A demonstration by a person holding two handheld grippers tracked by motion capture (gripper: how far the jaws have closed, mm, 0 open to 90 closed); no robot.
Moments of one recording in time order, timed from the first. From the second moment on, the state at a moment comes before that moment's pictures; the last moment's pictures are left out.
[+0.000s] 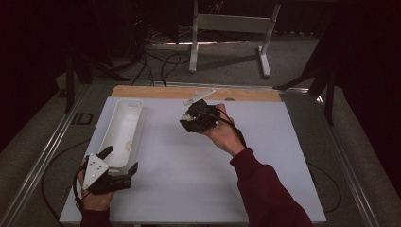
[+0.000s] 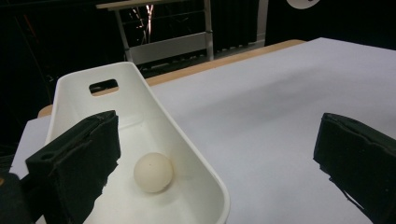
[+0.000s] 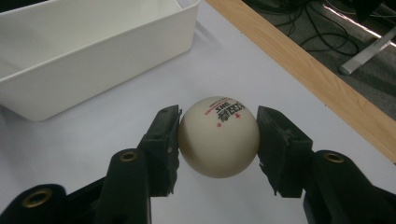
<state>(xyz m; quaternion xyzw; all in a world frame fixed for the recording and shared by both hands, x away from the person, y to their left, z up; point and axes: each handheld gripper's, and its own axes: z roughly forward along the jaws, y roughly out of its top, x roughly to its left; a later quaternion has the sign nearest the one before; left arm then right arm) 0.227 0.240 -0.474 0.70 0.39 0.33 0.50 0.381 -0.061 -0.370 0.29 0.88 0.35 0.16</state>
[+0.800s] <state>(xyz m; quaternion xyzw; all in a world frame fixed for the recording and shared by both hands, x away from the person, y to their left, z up) 0.227 0.240 -0.474 0.70 0.39 0.33 0.50 0.379 -0.051 -0.364 0.27 0.87 0.38 0.15</state>
